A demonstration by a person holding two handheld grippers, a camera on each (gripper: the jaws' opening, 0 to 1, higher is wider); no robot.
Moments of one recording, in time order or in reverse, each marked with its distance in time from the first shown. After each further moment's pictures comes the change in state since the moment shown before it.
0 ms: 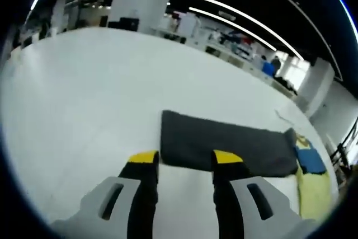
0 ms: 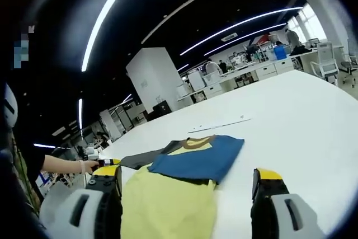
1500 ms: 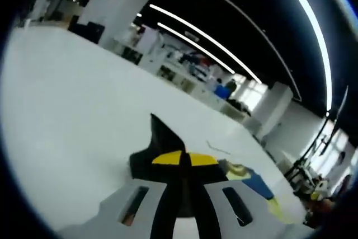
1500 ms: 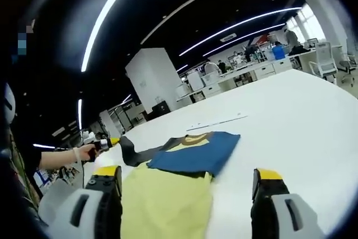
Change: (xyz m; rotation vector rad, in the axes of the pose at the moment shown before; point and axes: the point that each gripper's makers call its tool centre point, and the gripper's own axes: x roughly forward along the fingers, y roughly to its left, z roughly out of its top) left arm -0.023 -0.187 0.061 -0.075 -0.136 -0.454; right arm -0.017 -0.006 -0.015 0.002 -0.008 -0.006
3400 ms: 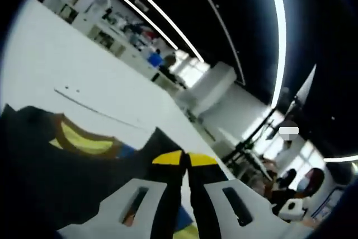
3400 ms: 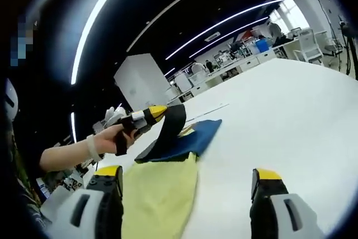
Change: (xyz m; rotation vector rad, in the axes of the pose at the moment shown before) left arm 0.167 -0.287 -0.179 -0.092 0.219 -0.441; right arm -0.034 -0.029 -0.033 0.122 -0.029 -0.063
